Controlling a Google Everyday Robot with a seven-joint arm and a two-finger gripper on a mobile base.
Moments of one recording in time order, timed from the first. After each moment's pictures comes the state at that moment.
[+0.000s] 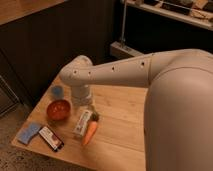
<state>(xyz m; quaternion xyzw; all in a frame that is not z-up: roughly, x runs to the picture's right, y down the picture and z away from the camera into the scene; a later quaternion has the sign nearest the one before) -0.108 0.103 0.703 -0.26 0.23 0.64 0.68</state>
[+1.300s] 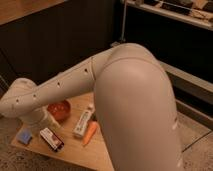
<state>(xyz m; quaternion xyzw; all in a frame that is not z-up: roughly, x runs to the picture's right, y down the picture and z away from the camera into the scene) -0.276 0.192 0.641 -0.30 0.17 0.44 0.83</state>
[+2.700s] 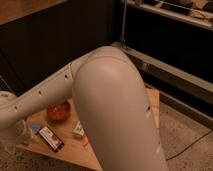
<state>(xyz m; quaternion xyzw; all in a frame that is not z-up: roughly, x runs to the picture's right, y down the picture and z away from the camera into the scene) -0.380 0.244 0.613 -0.36 0.11 0.51 0.77</state>
